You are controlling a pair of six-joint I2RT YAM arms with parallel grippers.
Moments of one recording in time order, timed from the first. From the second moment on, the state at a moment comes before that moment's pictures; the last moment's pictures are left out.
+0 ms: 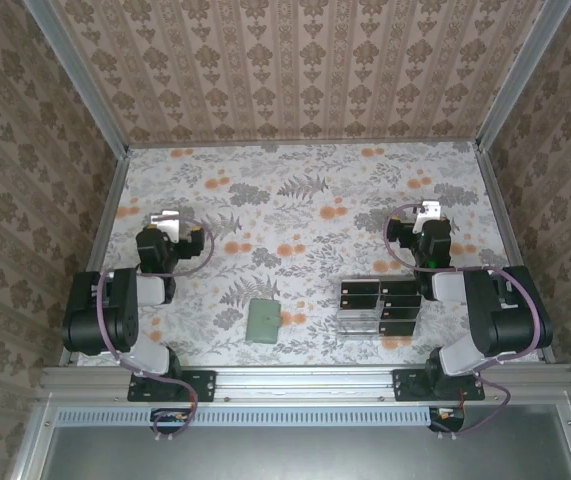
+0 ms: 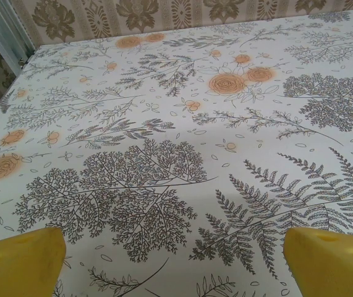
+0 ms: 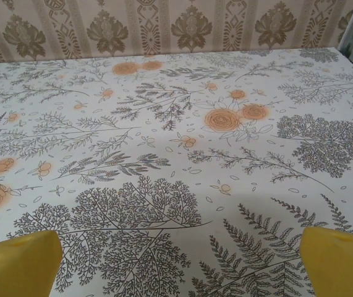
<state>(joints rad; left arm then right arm) 0.02 1.54 0.38 0.80 0.09 0.12 0.02 1.52 0.41 0.78 0.12 0.05</state>
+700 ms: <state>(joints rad) 0.02 1.54 0.38 0.78 0.09 0.12 0.02 1.52 0.41 0.78 0.12 0.05</state>
